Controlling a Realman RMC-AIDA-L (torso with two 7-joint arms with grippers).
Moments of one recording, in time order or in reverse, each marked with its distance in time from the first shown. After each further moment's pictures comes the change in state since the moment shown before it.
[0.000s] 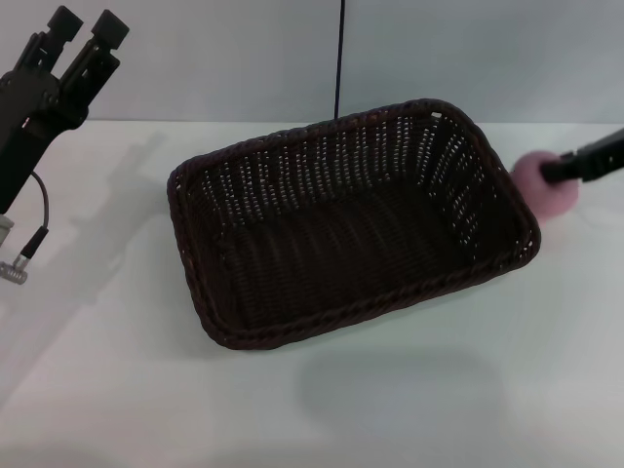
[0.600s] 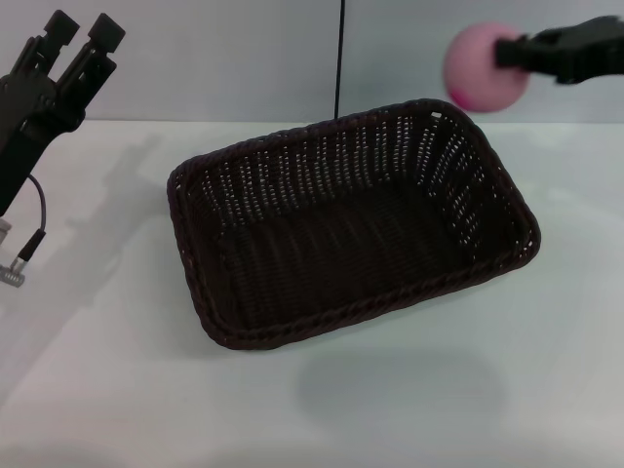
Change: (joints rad) left arm 0.006 0.002 -0.002 -0.001 0.000 -0.004 -0.001; right arm -0.131 0.013 -0.061 -0.221 0.561 -0.111 -0.080
